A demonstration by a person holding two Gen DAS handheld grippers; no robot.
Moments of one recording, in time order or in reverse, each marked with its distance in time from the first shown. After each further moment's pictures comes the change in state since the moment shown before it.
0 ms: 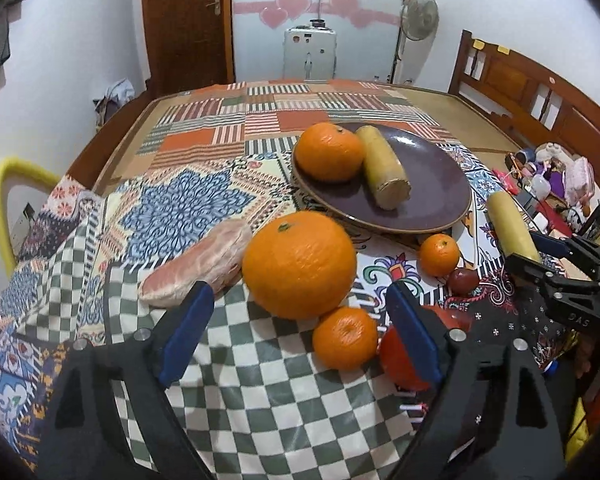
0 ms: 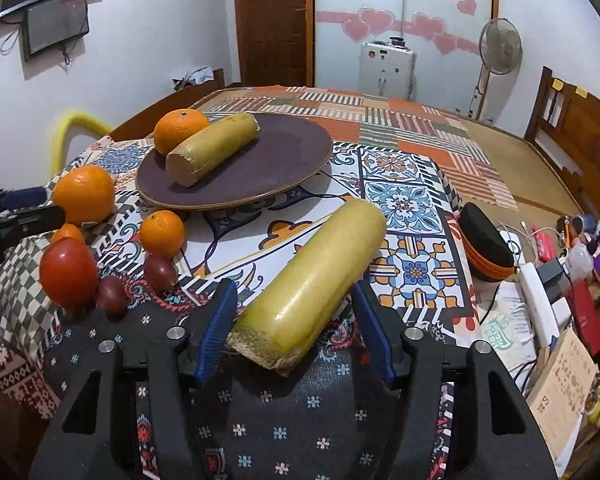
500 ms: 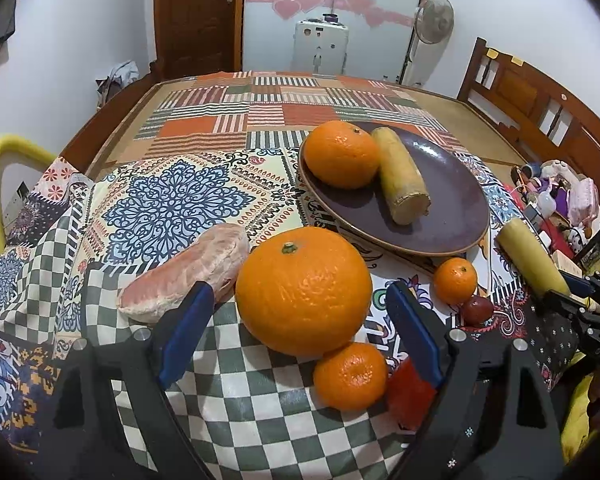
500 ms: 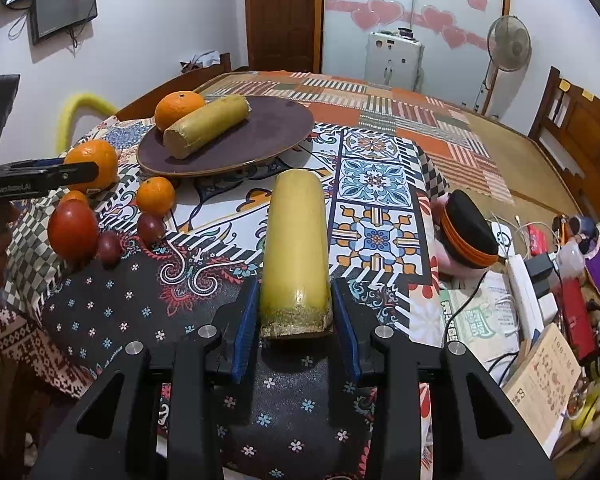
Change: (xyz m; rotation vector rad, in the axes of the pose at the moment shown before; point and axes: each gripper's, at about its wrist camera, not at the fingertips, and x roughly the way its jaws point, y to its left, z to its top) left arm 0.027 0.010 0.010 -0.078 0.025 -0.019; right arm -0.018 -0.021 -0.009 -0.036 0.055 0.015
